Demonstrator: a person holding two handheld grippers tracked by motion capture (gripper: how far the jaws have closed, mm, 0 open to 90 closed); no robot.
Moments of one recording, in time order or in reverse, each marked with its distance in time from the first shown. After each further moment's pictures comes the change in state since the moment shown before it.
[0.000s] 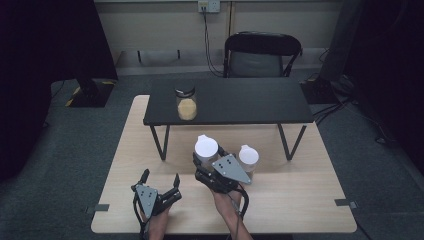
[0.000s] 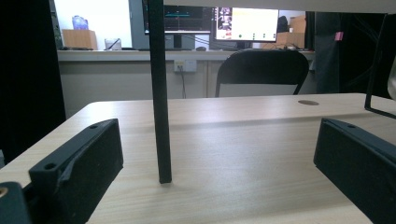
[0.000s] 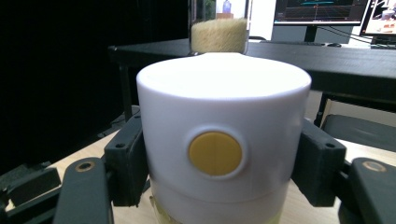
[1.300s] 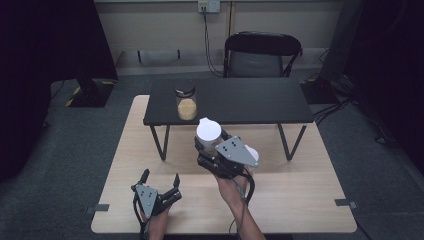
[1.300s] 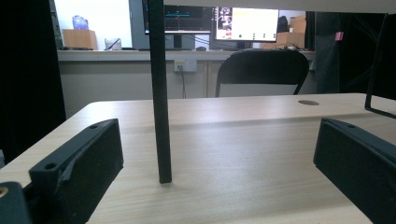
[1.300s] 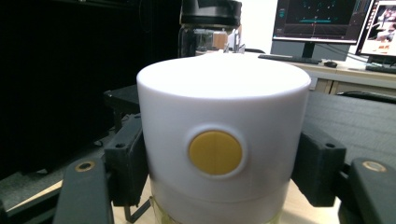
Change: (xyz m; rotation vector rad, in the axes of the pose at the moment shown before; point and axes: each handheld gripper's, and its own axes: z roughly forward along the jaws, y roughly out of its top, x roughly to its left) left arm 0.000 0.000 0.000 0.000 0.000 -0.001; right arm -0.013 0.053 0.001 -0.026 0.006 -0.044
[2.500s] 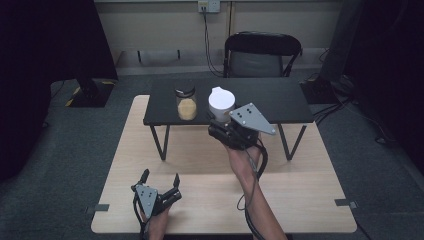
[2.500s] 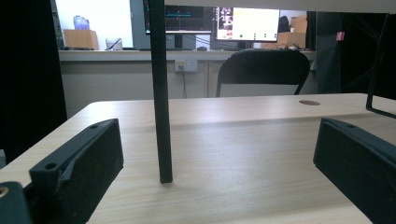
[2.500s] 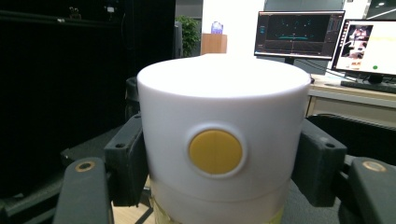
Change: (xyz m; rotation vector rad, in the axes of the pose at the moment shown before) left arm 0.000 0.000 0.000 0.002 0.004 0.002; right arm -0.040 0.062 0.013 -0.035 -0.050 0.011
